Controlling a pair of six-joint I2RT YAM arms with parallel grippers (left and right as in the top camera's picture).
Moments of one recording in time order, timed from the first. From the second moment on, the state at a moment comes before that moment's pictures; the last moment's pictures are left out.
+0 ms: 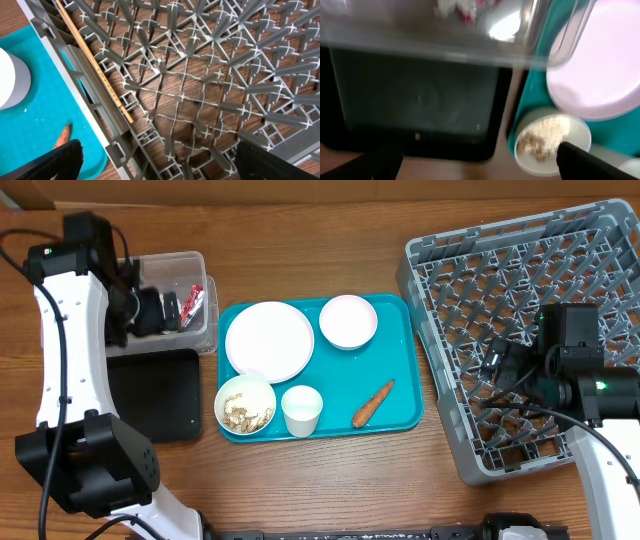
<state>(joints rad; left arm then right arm) 0.24 1.85 1.80 -1.47 0.04 -0.03 -0.01 1.16 1.15 -1.11 0.11 0.33</state>
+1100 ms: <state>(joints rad) -0.20 1.18 1.06 -0.80 0.34 -0.10 -0.01 1.16 1.15 -1.11 0.11 0.33</state>
